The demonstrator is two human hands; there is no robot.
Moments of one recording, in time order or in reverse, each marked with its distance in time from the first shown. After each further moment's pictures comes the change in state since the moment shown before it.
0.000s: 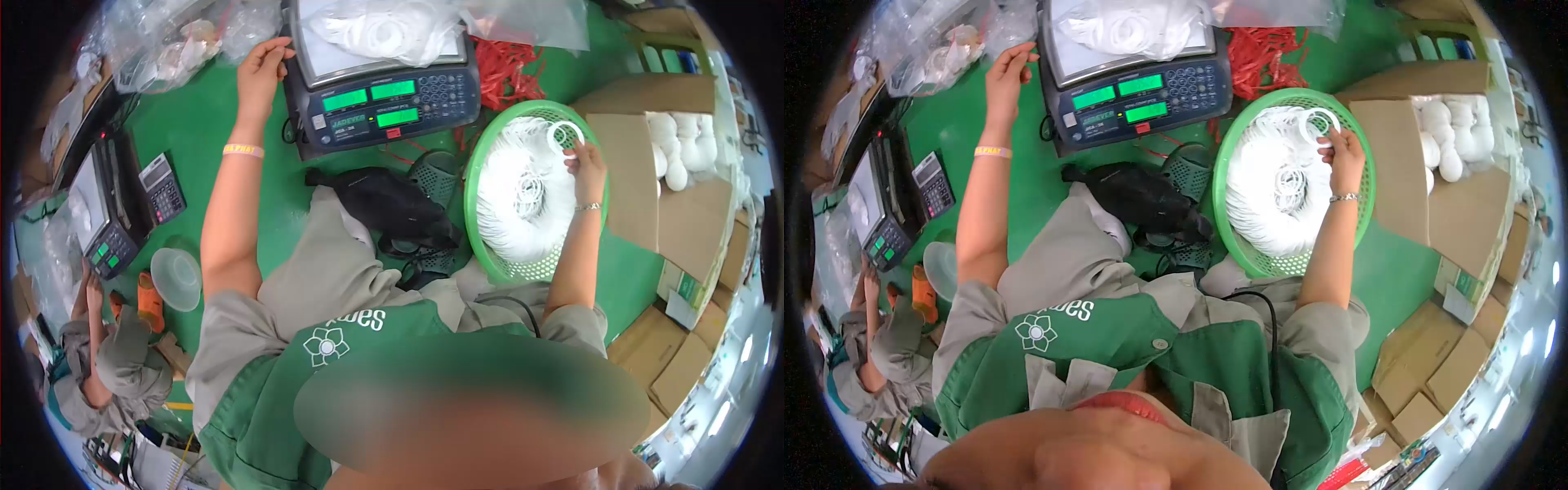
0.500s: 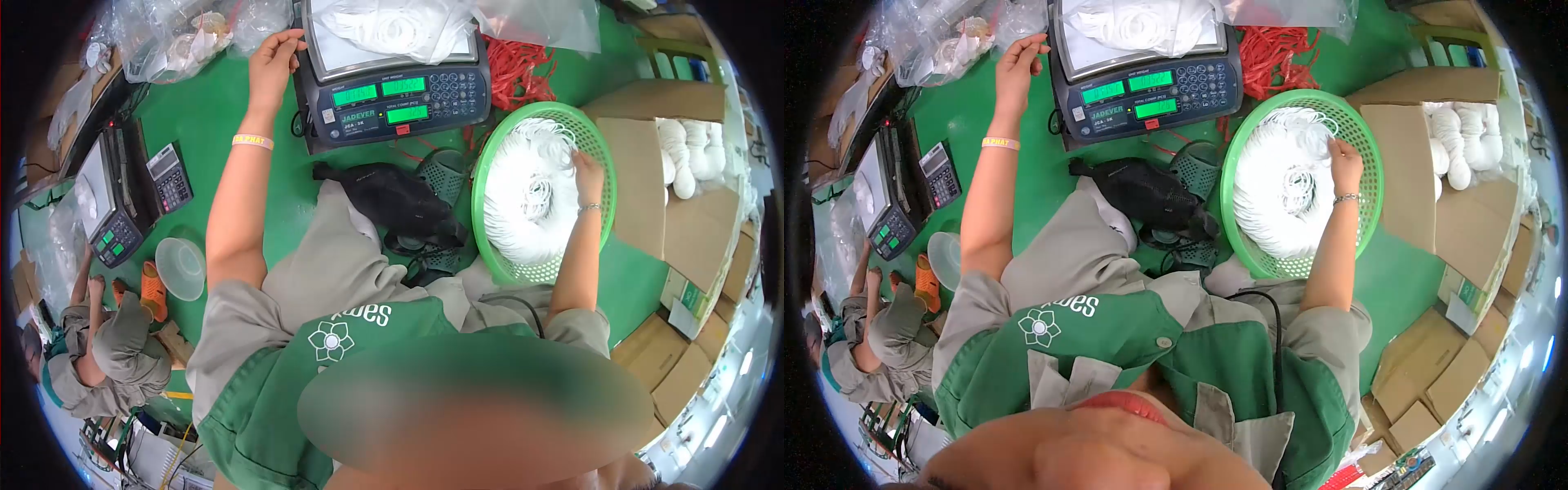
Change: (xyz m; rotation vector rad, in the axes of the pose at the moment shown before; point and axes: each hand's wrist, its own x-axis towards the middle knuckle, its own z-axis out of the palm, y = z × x) left_hand 0.002 -0.002 0.001 -0.006 -0.030 0.021; right_hand 0.021 0.049 -0.010 -0.525 0.099 -0.199
